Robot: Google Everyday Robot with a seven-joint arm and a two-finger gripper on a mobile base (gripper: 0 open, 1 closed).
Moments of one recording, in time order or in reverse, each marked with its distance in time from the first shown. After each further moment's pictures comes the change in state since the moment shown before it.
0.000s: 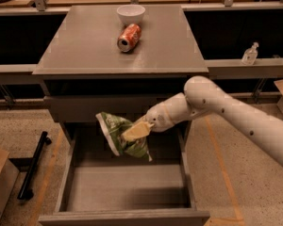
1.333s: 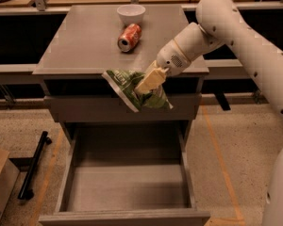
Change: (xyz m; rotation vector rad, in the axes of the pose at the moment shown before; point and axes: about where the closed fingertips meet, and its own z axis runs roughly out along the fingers) arm -0.117 0.023 -0.130 0.107 0.190 -0.283
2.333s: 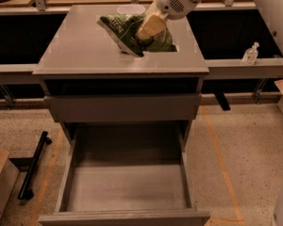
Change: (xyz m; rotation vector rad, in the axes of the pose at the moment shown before) arm -0.111 -0.019 -0.112 0.477 0.050 -0.235
